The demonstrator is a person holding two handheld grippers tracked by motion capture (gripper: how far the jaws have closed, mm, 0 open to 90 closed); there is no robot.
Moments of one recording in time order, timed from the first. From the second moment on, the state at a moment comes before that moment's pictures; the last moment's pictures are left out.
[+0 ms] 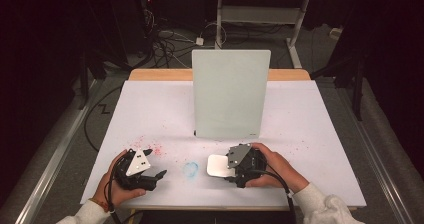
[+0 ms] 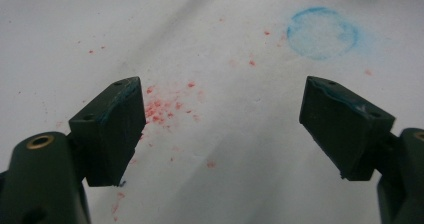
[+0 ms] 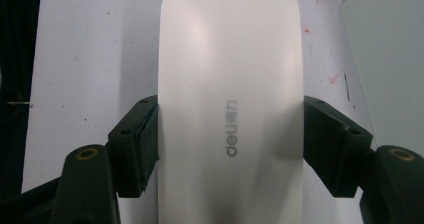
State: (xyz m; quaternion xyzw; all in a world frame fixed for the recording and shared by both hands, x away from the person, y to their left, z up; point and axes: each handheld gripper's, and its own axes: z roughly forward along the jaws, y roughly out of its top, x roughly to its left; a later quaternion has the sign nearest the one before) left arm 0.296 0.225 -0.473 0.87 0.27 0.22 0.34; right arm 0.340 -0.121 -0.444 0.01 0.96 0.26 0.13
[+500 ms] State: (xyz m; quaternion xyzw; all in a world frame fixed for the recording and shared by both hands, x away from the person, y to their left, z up) left arm 0.297 0.224 -0.474 0.87 0.27 0.22 0.34; right arm 0.339 -0.131 -0.438 0.05 0.93 0.32 0.15
